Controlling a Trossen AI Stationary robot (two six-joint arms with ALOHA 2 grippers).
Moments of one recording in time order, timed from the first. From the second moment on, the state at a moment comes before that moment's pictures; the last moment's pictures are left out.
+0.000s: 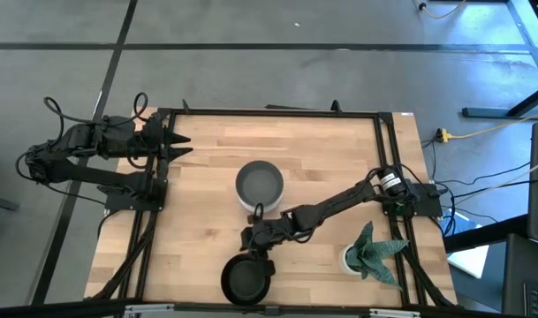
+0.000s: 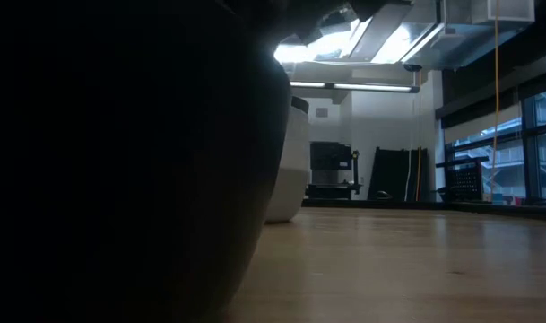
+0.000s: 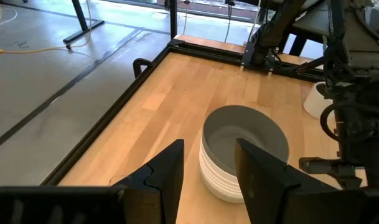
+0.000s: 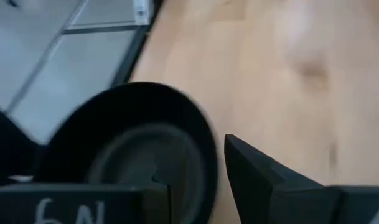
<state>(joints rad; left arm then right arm) 0.06 0.63 1.10 -0.89 -0.24 -0.18 0.34 2.14 1.54 -0.03 -0.08 0.28</state>
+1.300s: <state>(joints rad) 0.06 0.63 1.10 -0.89 -0.24 -0.16 0.33 2.14 1.55 -0.14 -0.19 0.36</state>
